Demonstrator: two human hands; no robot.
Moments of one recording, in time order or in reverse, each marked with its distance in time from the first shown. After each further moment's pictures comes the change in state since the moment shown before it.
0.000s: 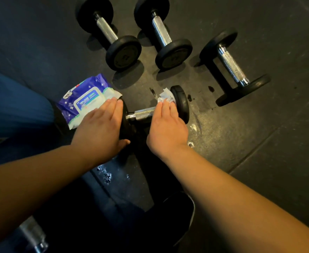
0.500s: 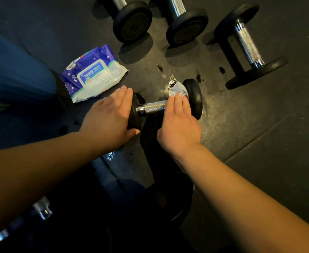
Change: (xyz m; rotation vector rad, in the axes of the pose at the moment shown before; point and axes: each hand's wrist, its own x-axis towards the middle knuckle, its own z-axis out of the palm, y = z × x) left_hand -0.025 0.008 0.020 -0.115 -0.013 0.039; right_hand -0.042 0.010 0.013 -0.007 -0.036 -0.004
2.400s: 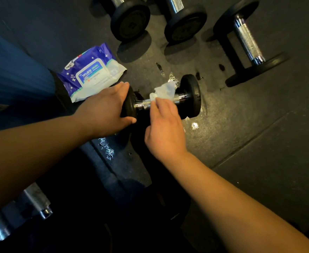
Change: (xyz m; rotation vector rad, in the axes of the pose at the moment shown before) left_hand 0.022 -0.010 -0.021 -0.198 -0.142 -0.061; right_hand -0.007 -0.019 0.011 0.265 0.229 -0.155
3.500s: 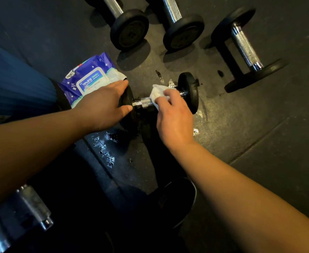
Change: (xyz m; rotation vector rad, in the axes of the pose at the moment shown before) left_hand 0.022 -0.012 -0.017 -0.120 0.012 -0.043; right_hand 0.039 0.028 0.008 0.035 0.241 -0.037
